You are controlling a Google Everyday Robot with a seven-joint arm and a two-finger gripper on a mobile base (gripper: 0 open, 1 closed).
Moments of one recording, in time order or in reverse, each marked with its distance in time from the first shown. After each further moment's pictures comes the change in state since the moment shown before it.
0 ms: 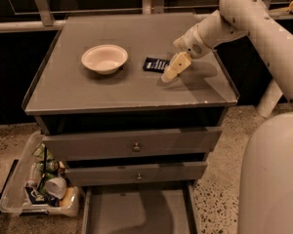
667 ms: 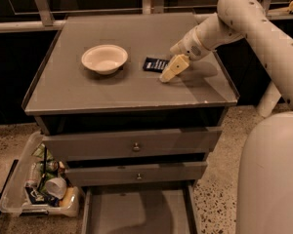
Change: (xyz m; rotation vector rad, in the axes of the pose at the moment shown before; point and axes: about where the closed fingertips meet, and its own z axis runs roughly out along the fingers) arm 0.008 -0.001 0.006 -0.006 0.012 0.021
